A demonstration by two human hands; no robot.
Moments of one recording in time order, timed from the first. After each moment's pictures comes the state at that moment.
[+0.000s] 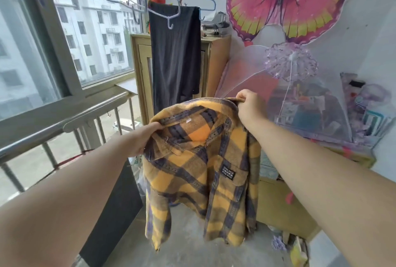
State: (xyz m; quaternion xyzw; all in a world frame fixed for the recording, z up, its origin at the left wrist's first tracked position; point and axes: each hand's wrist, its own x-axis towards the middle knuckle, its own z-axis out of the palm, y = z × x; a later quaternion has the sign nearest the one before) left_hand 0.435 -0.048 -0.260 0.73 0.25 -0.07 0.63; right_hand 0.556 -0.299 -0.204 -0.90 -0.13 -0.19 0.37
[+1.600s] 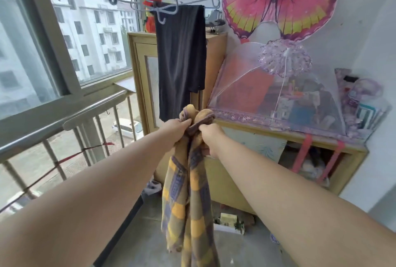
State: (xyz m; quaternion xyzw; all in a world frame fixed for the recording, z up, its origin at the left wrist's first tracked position) left_hand 0.448 -0.136 -0.244 0.82 0.28 0.03 0.49; right_hand 0.483 -0.243 -0.253 -0.73 0.04 0.24 0.63
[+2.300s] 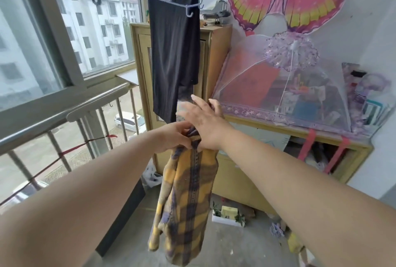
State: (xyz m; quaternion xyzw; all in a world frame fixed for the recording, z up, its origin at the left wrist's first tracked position) left_hand 0.423 -0.116 -0.263 0.85 0.09 -0.11 0.51; right_hand 0.479 -0.255 -0.244 -0.86 -0.49 -0.12 -0.04
